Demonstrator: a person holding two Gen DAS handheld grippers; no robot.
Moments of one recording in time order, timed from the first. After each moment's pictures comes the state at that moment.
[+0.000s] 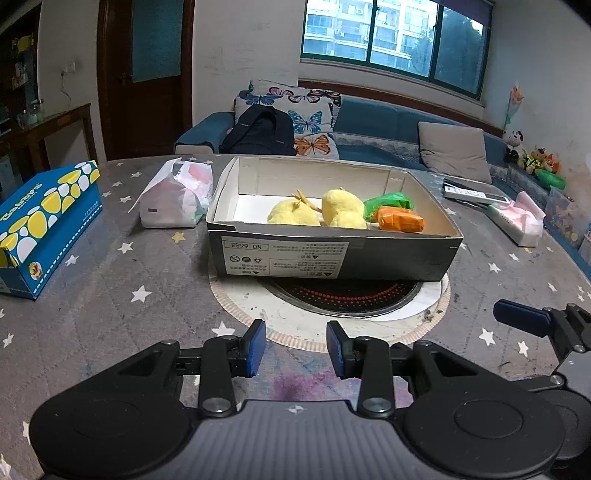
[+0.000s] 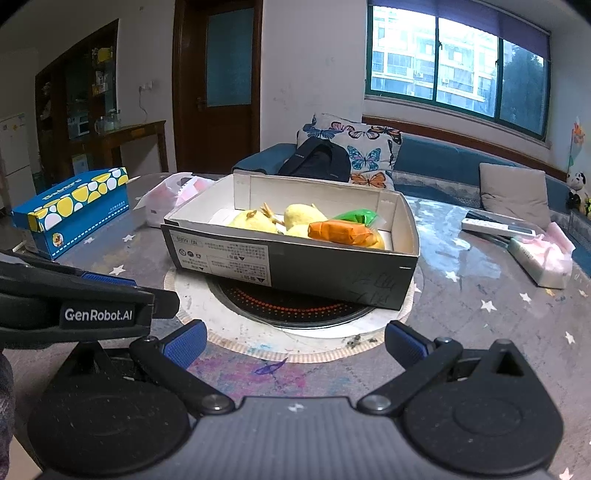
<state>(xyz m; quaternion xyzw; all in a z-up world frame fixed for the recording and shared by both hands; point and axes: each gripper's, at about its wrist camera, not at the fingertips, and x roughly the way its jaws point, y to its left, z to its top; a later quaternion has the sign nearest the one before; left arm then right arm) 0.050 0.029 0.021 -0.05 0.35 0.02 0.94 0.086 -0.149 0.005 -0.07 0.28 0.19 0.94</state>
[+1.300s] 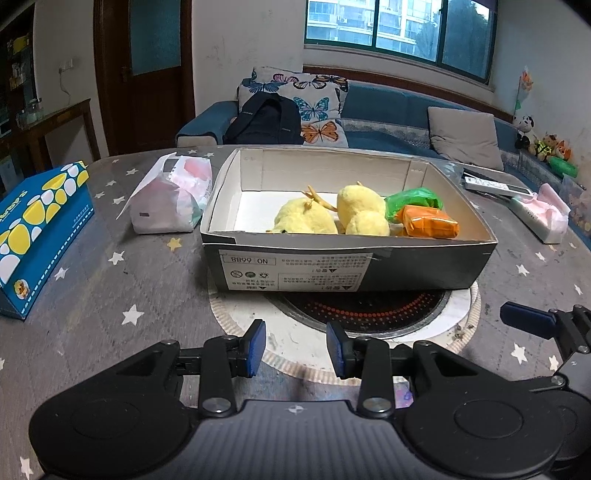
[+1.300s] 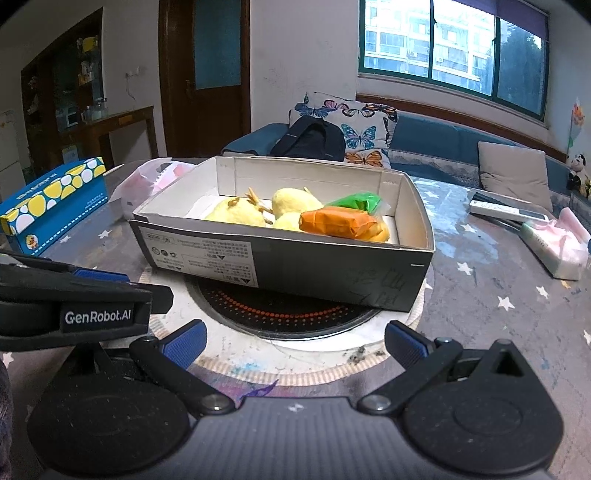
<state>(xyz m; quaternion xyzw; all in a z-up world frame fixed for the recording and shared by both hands) 0.099 0.034 0.009 -0.03 0.37 0.03 0.93 0.136 -0.135 -0.012 -0.06 0.32 0.17 0.93</state>
